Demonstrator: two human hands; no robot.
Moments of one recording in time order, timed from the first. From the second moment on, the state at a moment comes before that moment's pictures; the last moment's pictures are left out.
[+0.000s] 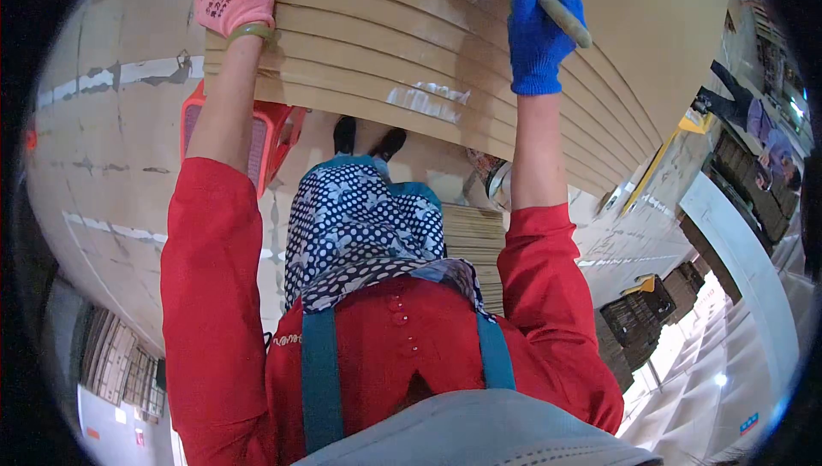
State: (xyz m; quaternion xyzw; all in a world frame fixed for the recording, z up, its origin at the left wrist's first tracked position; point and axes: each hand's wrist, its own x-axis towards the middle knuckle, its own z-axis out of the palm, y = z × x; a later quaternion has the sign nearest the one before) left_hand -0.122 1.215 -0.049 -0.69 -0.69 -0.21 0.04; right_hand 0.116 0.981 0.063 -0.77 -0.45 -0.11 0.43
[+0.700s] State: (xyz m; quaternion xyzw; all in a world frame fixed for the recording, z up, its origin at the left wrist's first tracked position) left_hand -0.127 1.205 -0.036 -0.70 -0.67 -0.24 0.03; right_hand 0.029 0.912 0.055 -0.82 -0.42 0.00 0.38
